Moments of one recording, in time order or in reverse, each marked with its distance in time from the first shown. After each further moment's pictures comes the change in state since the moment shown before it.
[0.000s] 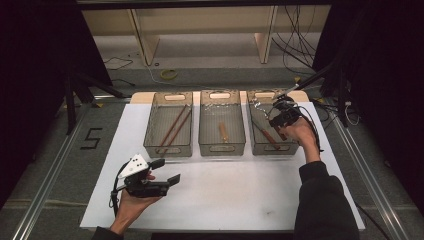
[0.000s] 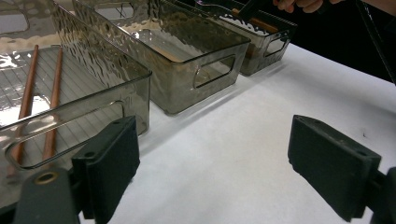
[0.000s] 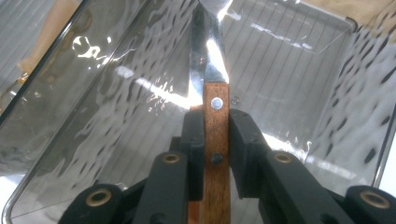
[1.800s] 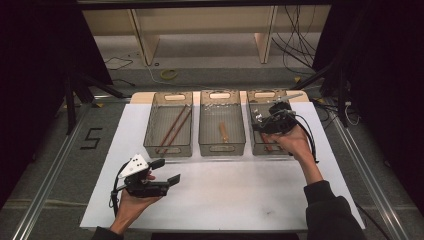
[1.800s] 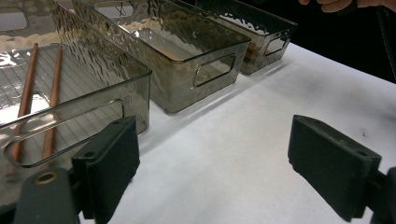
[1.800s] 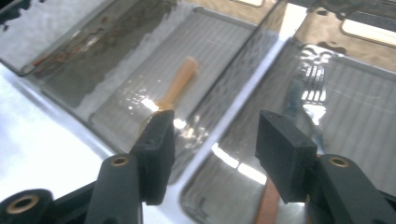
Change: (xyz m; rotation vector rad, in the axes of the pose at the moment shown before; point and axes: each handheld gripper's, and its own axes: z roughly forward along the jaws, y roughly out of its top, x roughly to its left) left arm 0.000 0.000 0.000 0.005 0.000 -0.003; right arm 0.051 -0.022 -0.037 -0.277 0.199 -0.045
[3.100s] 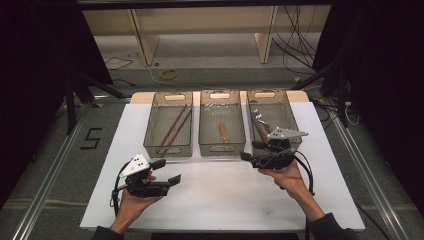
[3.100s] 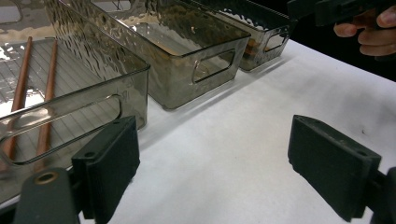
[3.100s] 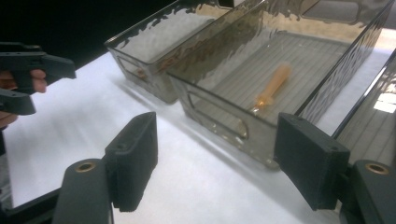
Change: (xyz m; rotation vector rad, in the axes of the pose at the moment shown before) left arm 0.002 -0.002 0.003 0.018 -0.012 -0.007; right arm 0.061 -0.074 -0.020 -0.224 0.201 -0.027
